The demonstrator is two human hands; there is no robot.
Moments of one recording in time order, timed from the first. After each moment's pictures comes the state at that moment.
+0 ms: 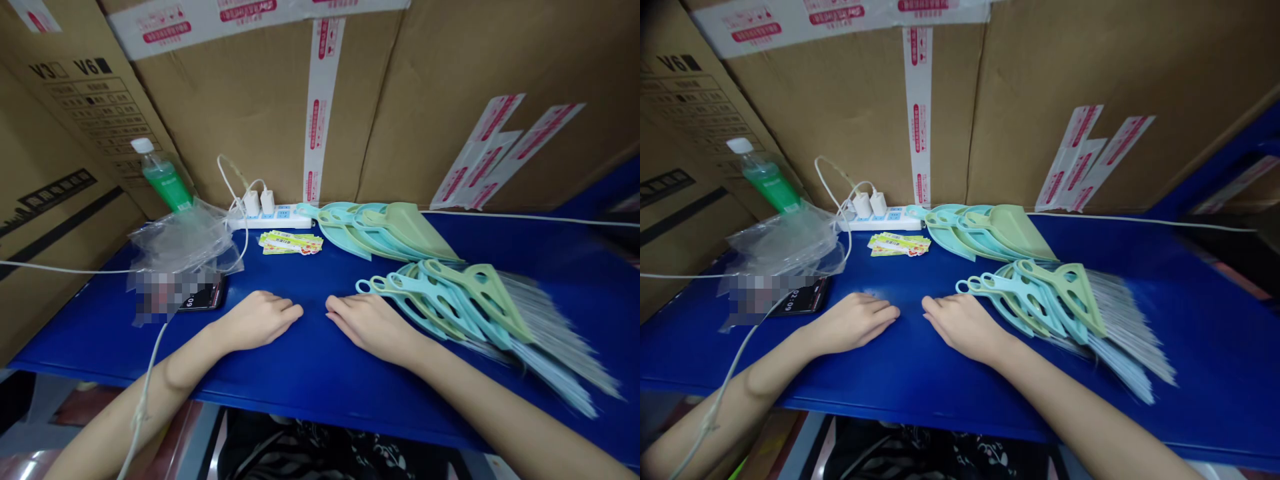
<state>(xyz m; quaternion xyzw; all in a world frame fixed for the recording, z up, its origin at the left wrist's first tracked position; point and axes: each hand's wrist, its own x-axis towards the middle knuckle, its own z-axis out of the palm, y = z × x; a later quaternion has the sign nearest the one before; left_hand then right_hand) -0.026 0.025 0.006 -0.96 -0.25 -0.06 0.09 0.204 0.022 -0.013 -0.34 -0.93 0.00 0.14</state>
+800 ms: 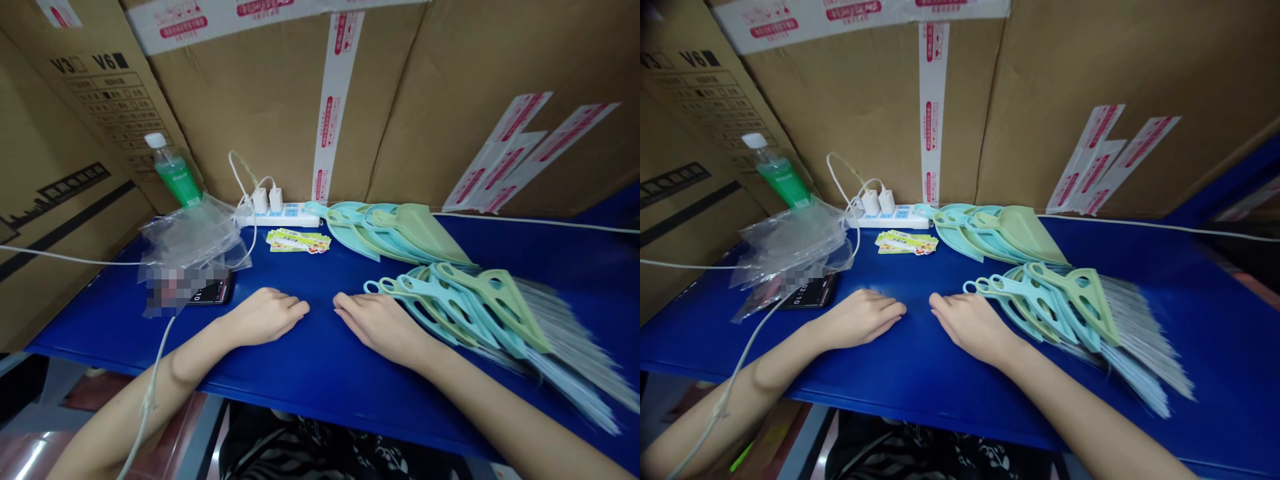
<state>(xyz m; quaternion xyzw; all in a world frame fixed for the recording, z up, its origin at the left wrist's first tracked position) -0.026 0.024 0.006 -0.96 -0.26 -0.05 0.08 0.205 0.023 -0.015 -0.35 -0.92 0.00 0.15</state>
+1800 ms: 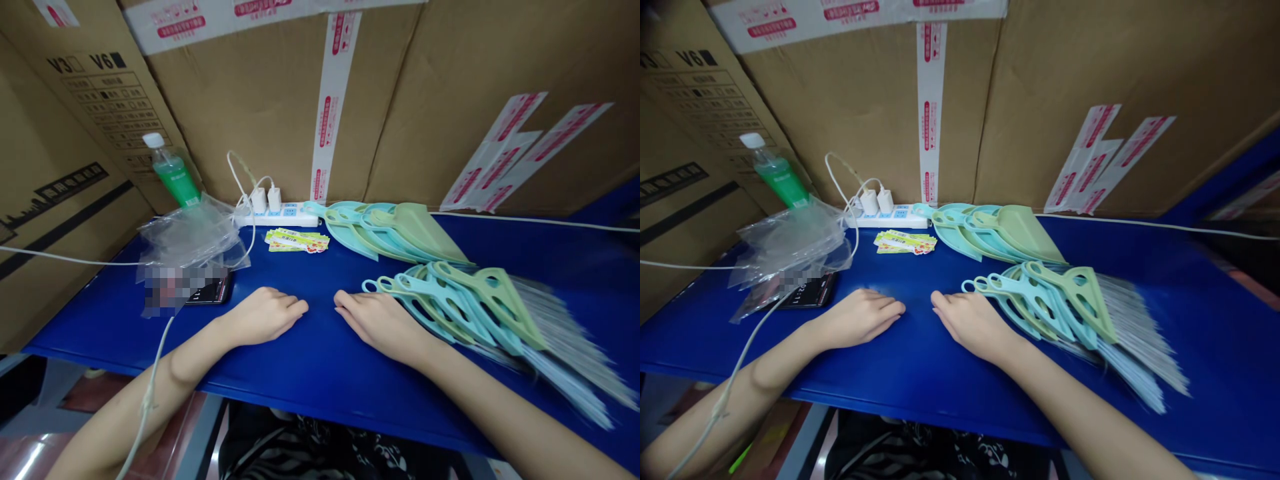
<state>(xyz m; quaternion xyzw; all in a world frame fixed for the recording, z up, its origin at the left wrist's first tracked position) -0.026 0.024 0.006 -0.96 -0.25 -0.06 0.09 0.207 0.023 -0.010 -0.37 -0.92 0.00 0.10</state>
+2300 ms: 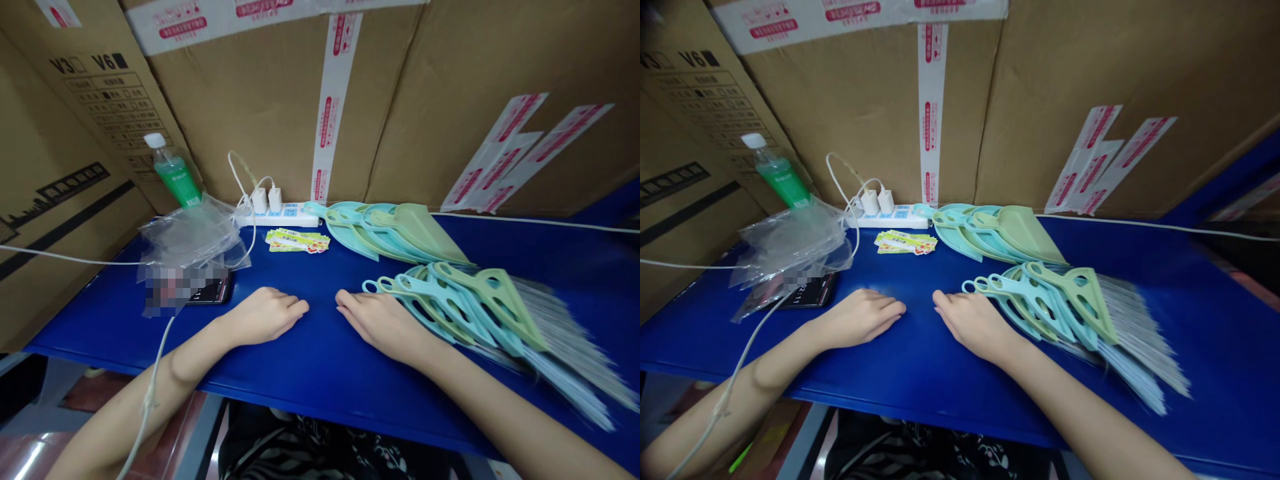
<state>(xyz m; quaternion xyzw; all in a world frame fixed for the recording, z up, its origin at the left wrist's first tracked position) -0.026 0.024 0.006 -0.96 -0.25 -0.06 0.09 0.207 0.022 -0.010 -0.38 -0.92 -0.01 0.08</state>
